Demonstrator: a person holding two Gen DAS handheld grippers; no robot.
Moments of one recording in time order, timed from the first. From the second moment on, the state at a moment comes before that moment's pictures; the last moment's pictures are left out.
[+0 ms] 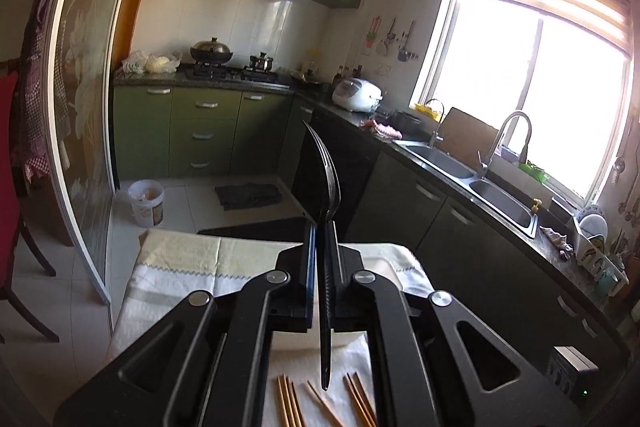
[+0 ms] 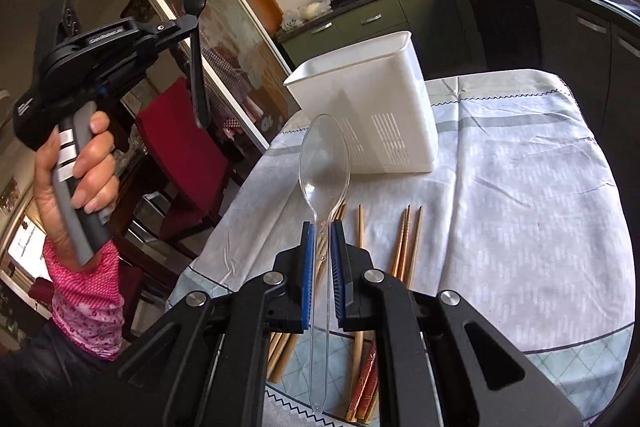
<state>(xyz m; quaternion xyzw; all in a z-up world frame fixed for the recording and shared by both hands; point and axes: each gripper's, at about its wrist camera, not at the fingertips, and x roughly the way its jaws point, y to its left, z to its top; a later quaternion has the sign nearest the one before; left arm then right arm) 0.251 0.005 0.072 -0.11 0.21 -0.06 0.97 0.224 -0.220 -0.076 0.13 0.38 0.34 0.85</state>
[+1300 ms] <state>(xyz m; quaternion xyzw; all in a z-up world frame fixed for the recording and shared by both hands) 0.214 0.026 -0.006 -0.15 0.12 0.04 0.98 0.313 -0.174 0.061 0.05 0.08 0.20 0.97</state>
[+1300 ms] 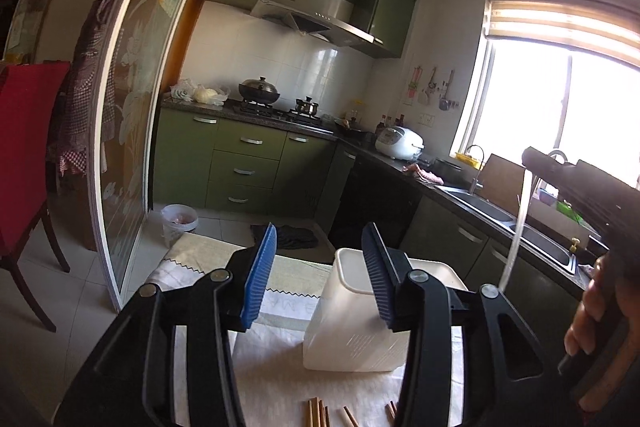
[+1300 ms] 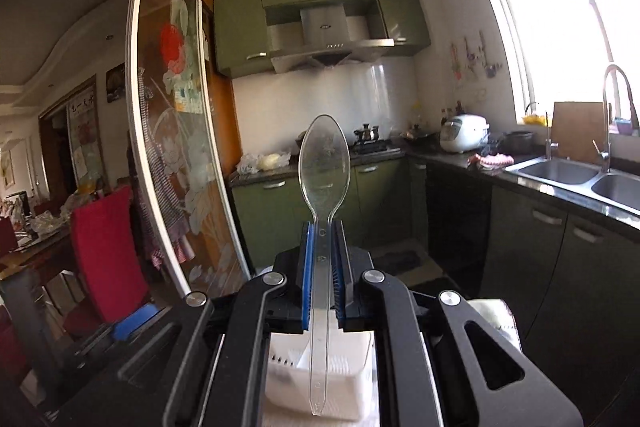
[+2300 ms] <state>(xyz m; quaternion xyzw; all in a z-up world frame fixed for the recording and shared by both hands) 0.213 0.035 -0.036 -0.13 0.21 0.05 0.97 0.343 -0.148 -0.043 -0.01 0.15 0.17 0.97</state>
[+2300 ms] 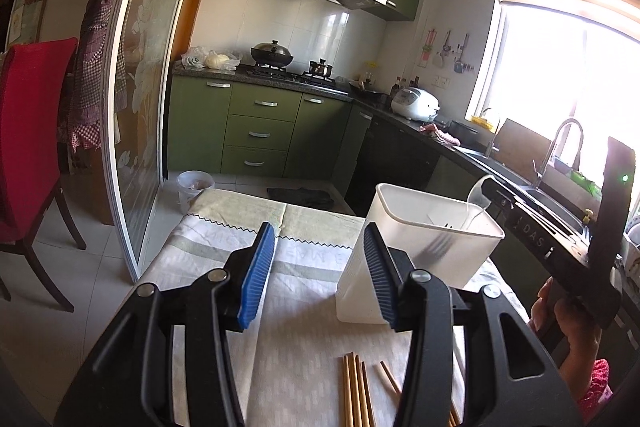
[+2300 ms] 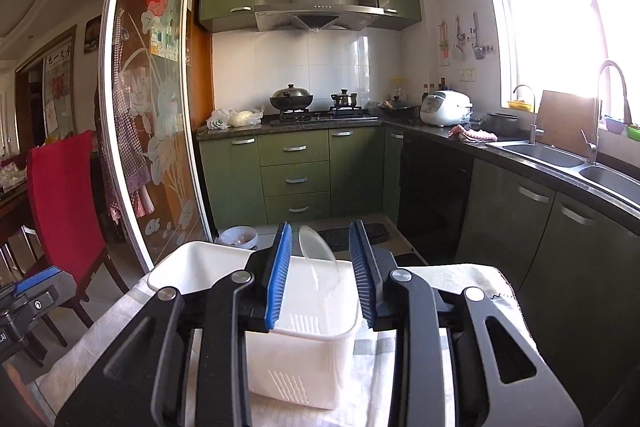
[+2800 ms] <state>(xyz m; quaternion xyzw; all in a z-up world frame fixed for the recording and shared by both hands) 0.231 -0.001 -0.096 -0.04 0.45 0.03 0.89 0.270 -0.271 -0.070 0.09 0.14 0.11 0.98</state>
